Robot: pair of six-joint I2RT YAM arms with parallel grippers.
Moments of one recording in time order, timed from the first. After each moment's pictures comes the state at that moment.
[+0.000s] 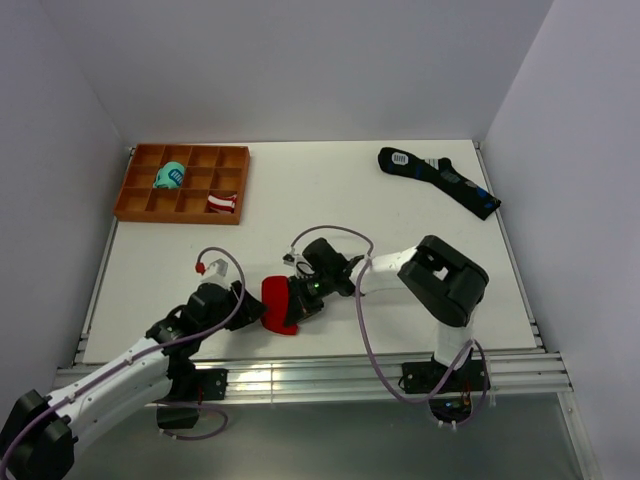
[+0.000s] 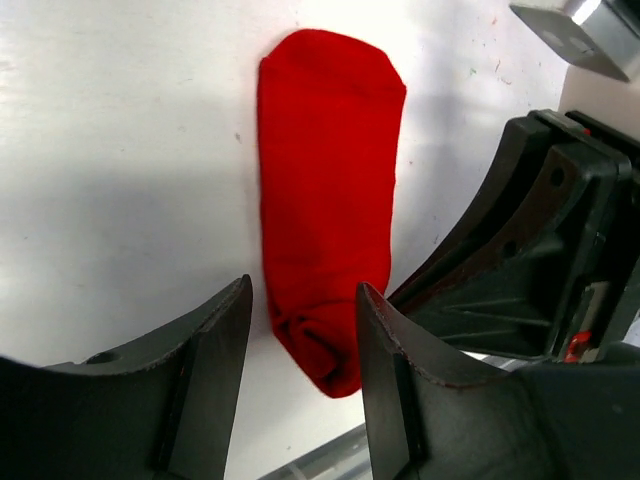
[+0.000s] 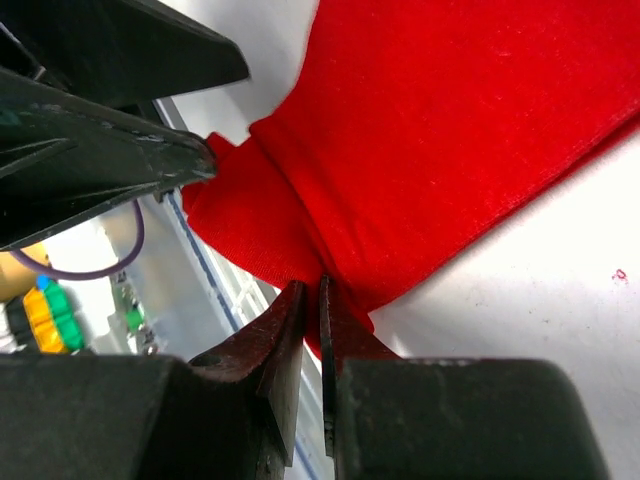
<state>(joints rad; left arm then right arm) -0.67 0.69 0.18 -0.13 -0.02 -0.95 0.88 1.83 0.82 0.14 -0.67 0.63</state>
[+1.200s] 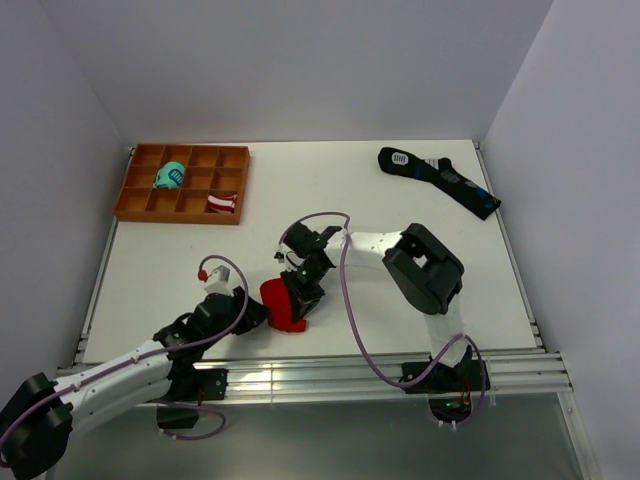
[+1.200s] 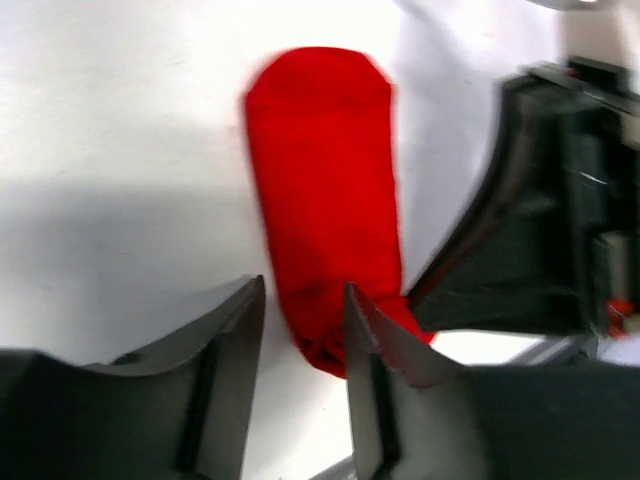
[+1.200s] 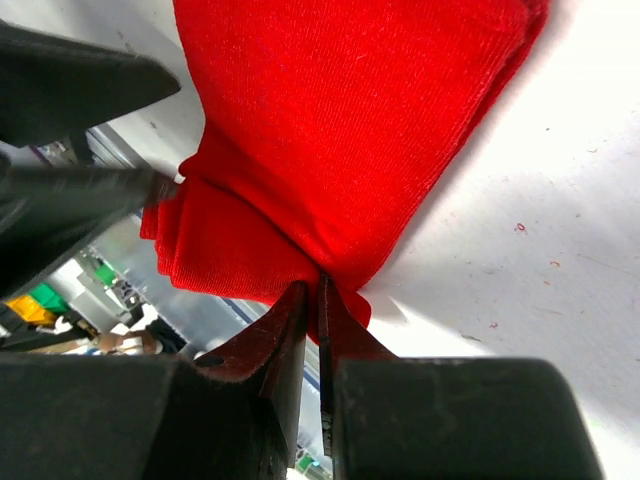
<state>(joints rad) -0.80 0.69 0.07 0.05 -0.15 -1.05 0.86 2.00 1.28 -0.63 -0.60 0.41</state>
